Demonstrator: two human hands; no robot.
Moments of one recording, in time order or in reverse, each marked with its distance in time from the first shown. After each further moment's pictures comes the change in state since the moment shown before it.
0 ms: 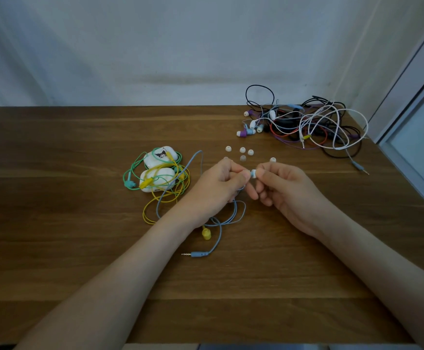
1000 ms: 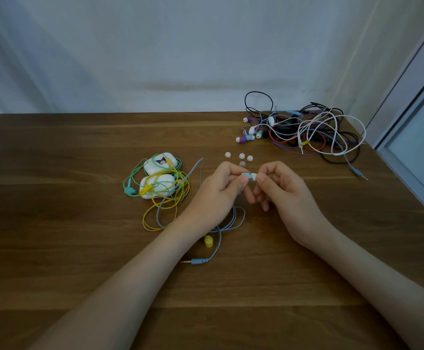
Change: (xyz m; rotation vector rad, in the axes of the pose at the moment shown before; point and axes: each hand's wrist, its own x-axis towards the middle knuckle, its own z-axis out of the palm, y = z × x) left_hand -0.003 -0.003 0.005 0.064 0.078 0.131; right_hand -0.004 0.009 0.007 -0.206 0.164 -0.241
